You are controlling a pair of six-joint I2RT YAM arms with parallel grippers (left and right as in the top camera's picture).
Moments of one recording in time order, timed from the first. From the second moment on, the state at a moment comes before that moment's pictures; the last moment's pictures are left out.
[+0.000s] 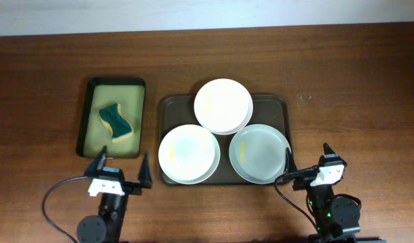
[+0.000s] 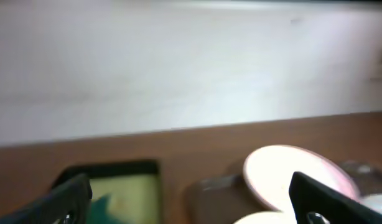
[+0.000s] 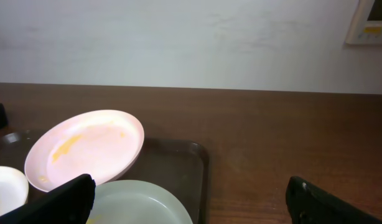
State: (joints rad) left arm 0.01 0.01 0.01 0.11 0.21 -0.03; right arm 0.10 0.01 0.01 -0.08 0.00 0.02
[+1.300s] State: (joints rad) left arm 0.16 1.95 1.51 -0.95 0.09 -0.18; right arm 0.10 0.01 0.01 -0.08 0.00 0.02
